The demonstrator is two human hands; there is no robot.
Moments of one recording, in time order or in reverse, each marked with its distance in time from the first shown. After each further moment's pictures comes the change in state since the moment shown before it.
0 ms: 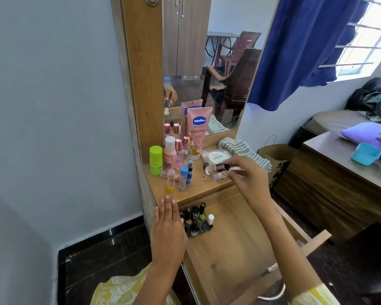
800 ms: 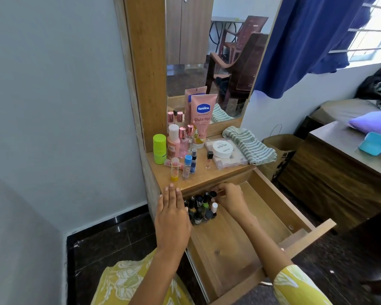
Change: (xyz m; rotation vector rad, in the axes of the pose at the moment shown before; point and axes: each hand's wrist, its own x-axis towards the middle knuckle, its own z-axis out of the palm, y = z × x) left_hand -0.001 0.002 -0.005 -0.004 -0.029 -0.024; right_hand -0.056 0.053 0.078 -0.159 -0.459 0.487
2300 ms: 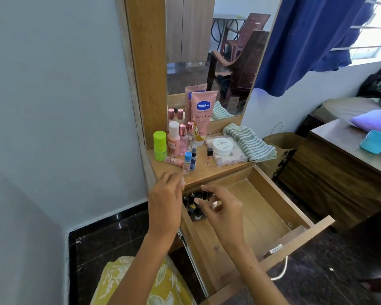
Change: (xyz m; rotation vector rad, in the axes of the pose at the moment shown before) left_hand 0.021 -0.001 -0.062 -0.572 0.298 0.055; right_hand -0.090 -0.071 -0.005 0.370 0.420 -0.359
